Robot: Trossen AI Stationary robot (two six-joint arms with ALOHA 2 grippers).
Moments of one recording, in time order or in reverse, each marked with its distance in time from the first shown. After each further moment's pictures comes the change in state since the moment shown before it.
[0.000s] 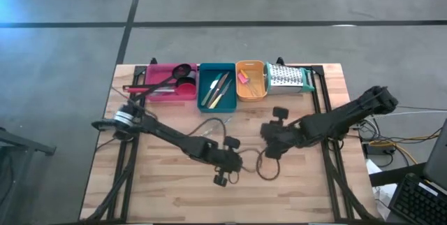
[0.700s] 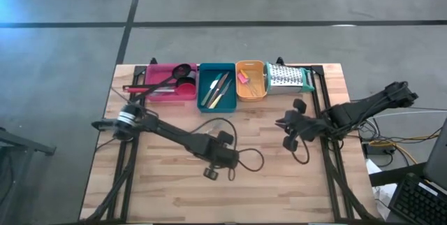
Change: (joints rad) left arm 0.019 0.030 0.146 -0.471 -0.027 0.051; right arm 0.000 -0.449 -0.324 0.182 0.022 0.062
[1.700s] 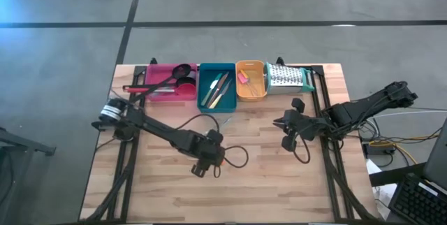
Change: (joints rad) left arm -0.001 -0.184 -0.320 0.193 0.038 0.065; right arm 0.000 0.022 0.048 0.026 -0.001 -0.023
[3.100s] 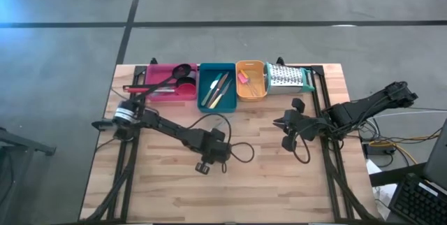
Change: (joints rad) left arm 0.060 0.161 0.067 -0.087 0.083 -0.027; right arm 0.000 0.000 -0.001 0.000 -0.001 0.001
